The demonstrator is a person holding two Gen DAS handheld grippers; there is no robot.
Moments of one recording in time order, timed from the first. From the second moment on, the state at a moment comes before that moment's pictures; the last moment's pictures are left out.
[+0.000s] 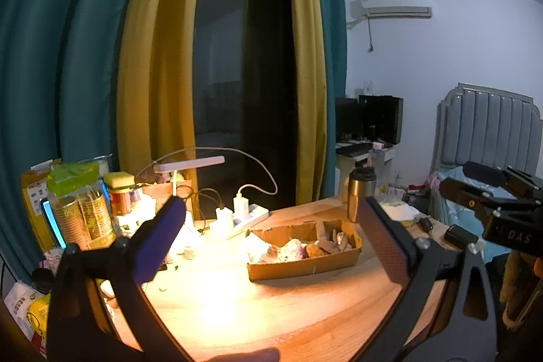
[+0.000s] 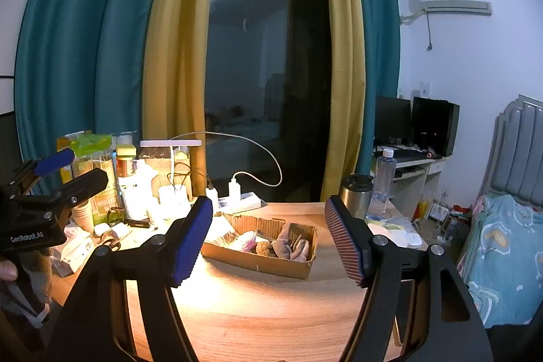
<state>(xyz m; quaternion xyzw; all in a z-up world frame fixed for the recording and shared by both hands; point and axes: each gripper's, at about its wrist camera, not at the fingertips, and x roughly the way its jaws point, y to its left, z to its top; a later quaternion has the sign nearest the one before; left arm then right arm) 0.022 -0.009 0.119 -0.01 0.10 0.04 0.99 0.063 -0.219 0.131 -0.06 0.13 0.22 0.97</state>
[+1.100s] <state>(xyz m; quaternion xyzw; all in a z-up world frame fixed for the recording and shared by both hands) 0.018 -0.015 0.122 -0.01 0.10 0.04 0.99 0.065 -0.222 0.128 -0.06 0.13 0.22 0.97</state>
